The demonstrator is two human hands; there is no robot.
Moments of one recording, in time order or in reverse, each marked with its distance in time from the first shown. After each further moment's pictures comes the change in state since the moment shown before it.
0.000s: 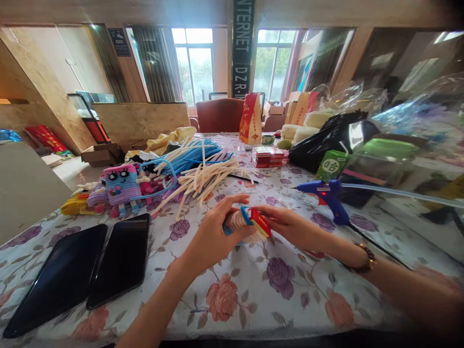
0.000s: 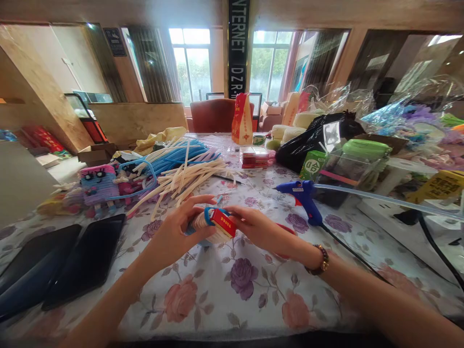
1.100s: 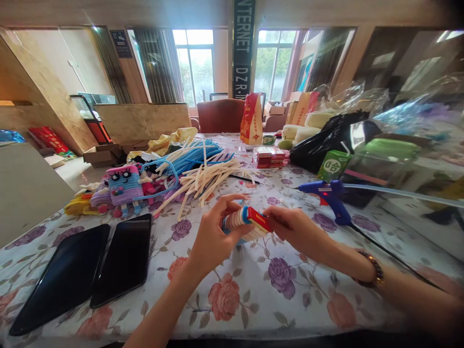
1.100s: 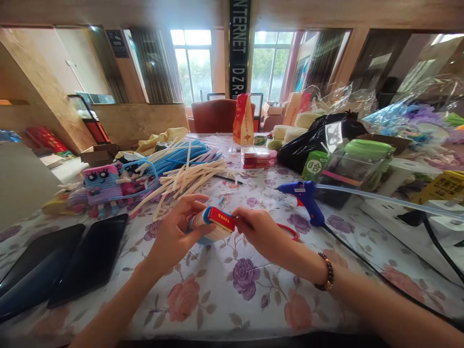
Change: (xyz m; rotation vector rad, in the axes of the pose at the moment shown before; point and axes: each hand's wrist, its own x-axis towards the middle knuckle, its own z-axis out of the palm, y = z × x) left_hand -0.002 -0.001 0.009 -0.196 0.174 0.009; right_hand -0.009 -0.006 0.008 -0.207 0.175 0.114
